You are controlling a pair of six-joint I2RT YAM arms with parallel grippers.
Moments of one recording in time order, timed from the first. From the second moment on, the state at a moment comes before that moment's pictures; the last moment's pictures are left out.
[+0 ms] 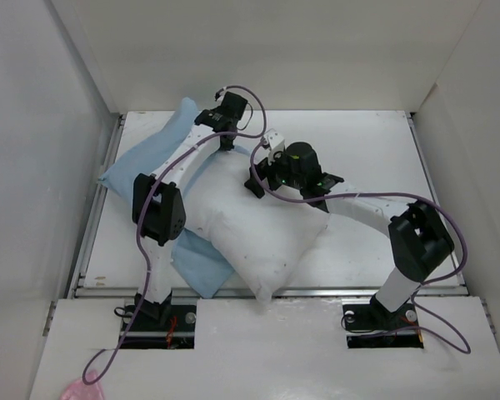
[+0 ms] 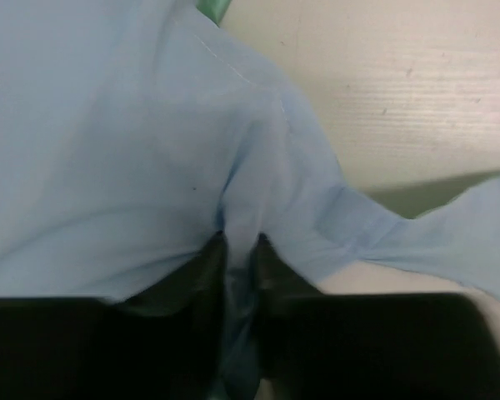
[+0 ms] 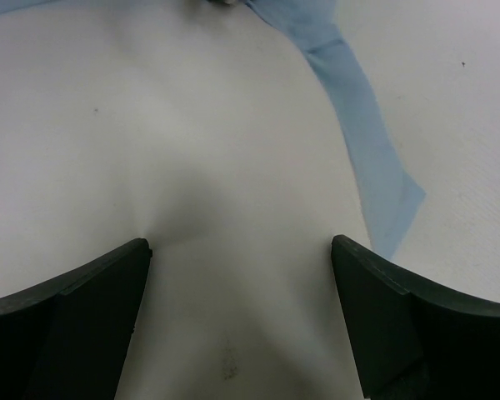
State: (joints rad) left arm -0.46 2.08 2.00 -0.90 -0.50 -0.29; right arm 0.66 1.68 1.14 0.16 -0.23 0.02
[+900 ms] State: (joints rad) left arm -0.50 2.00 2.15 -0.95 -0.58 -0.23; right arm 0.71 1.82 1.44 0.17 -0.34 -0.05
